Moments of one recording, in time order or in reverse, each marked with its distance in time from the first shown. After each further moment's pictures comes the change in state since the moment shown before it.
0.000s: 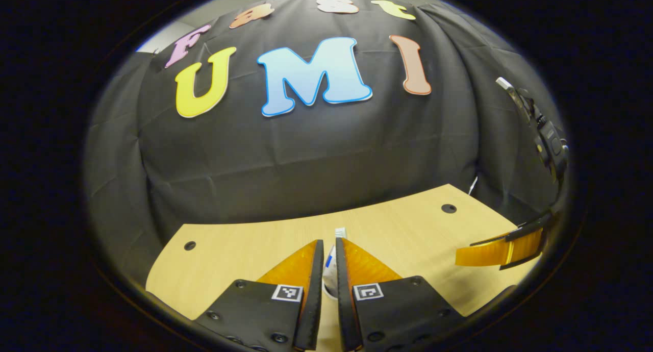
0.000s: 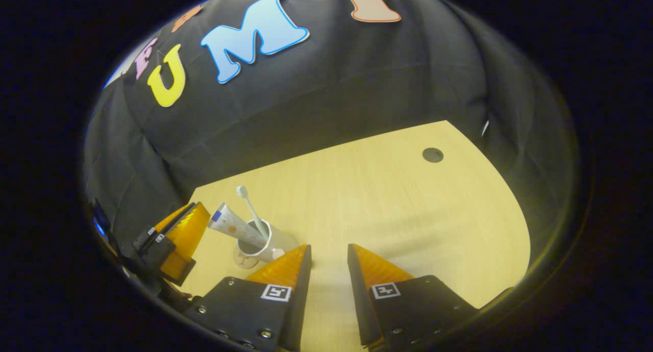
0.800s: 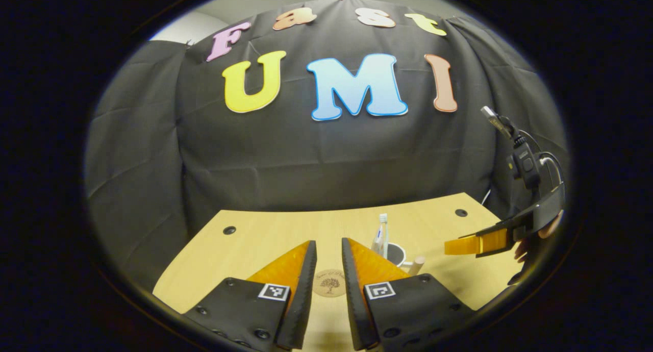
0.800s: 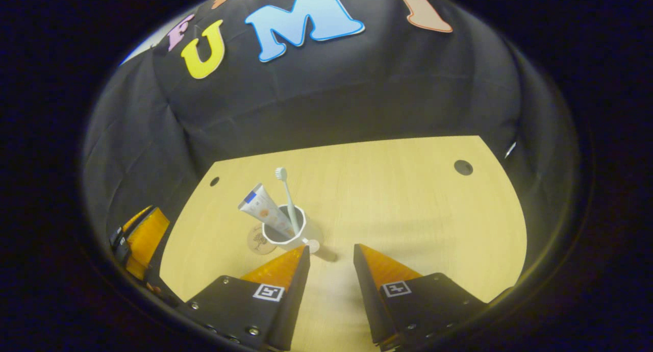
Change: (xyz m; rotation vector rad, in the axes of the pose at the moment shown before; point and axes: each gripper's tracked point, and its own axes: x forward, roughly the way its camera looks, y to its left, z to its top) left arm -0.106 0.079 -0.006 -0.097 -0.003 0.132; right arm 0.001 0.049 -0.011 -0.203 0.063 0.075
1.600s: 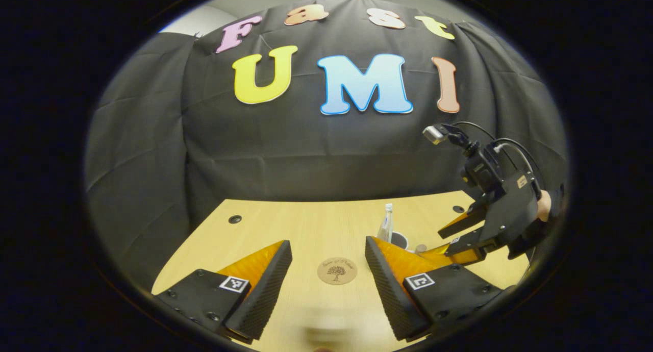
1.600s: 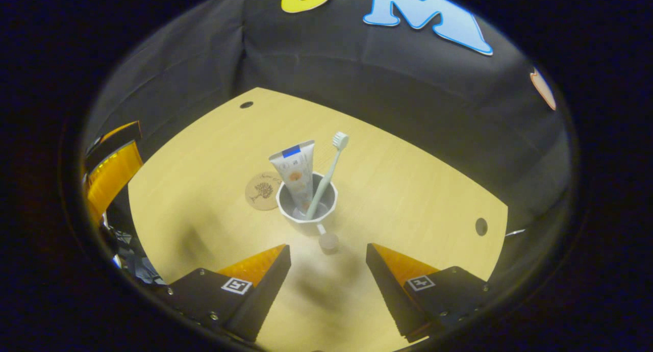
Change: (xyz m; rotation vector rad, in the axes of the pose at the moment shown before) left arm -0.027 0.024 -0.015 -0.037 0.043 -0.008; right arm 0.028 0.024 -0.019 -0.534 0.220 0.062
